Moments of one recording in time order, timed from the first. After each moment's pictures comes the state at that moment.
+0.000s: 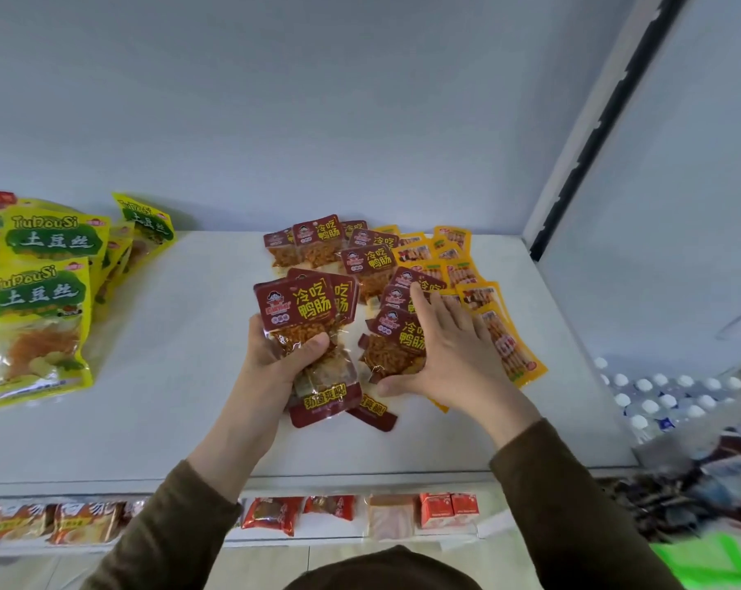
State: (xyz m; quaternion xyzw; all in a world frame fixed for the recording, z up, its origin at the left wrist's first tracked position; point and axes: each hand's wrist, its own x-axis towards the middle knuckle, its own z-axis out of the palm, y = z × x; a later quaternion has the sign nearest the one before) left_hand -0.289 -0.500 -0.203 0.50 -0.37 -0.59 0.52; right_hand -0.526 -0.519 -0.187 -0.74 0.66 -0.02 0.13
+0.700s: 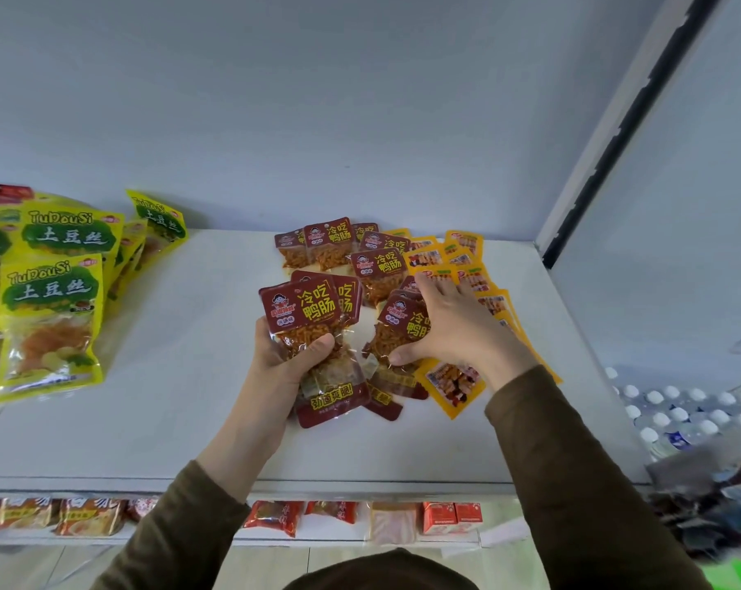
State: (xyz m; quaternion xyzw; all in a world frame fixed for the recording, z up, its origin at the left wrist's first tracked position) left_hand -0.289 -0.504 -0.209 0.52 -0.35 -0.58 0.52; right_hand -0.521 -0.572 -0.165 -0.73 0.66 0.05 0.16
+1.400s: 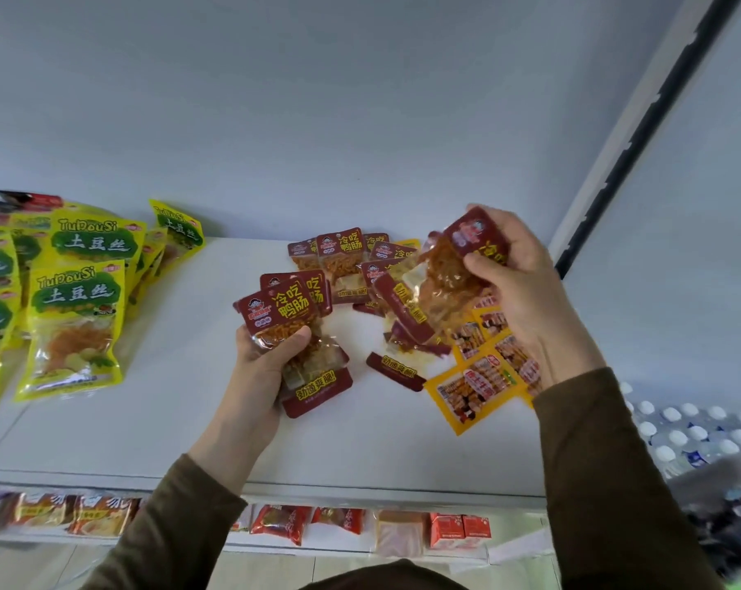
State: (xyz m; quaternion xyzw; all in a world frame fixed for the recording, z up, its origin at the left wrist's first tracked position) left_hand -0.270 -0.513 -0.200 0.51 -0.24 -0.59 0.58; right_hand -0.565 -0.578 -0.129 -0.57 0.42 -0.53 0.46
